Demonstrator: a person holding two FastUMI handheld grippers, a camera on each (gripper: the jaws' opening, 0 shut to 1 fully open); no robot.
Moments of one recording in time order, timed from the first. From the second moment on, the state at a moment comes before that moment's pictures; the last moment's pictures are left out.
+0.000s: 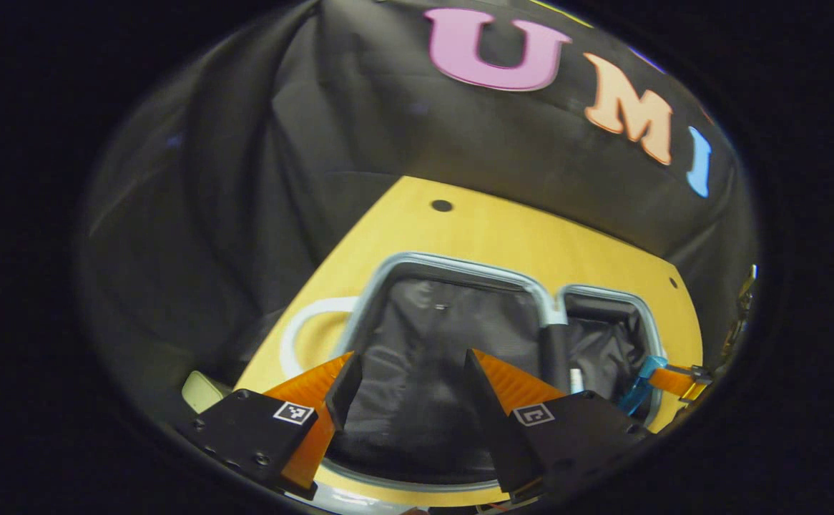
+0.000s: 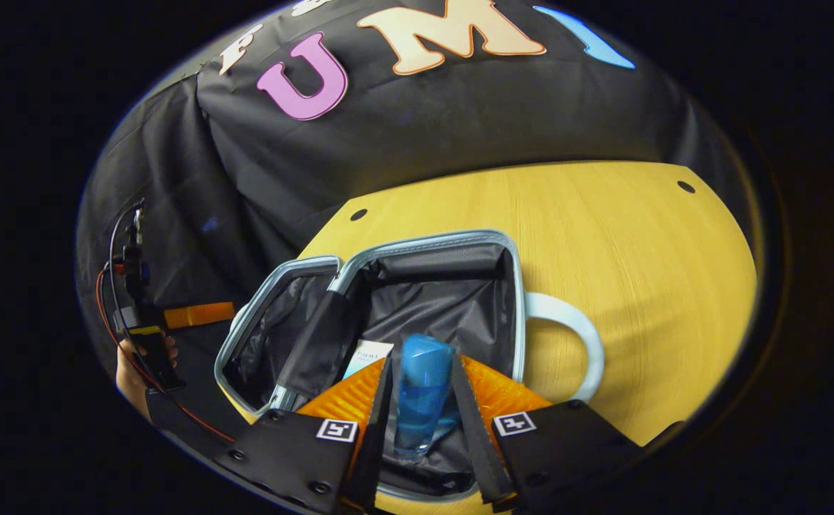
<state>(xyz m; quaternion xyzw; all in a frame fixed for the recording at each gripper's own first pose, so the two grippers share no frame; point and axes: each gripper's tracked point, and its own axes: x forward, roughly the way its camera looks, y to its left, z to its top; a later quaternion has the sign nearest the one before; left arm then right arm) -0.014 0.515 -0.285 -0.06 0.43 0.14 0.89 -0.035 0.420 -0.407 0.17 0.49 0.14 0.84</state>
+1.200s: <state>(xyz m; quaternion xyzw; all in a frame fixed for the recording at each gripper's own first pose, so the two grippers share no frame) 0.006 0.620 -0.386 -0.20 0.50 0.16 0.83 -0.004 0.359 -0.350 0.10 0.41 0.07 0.90</state>
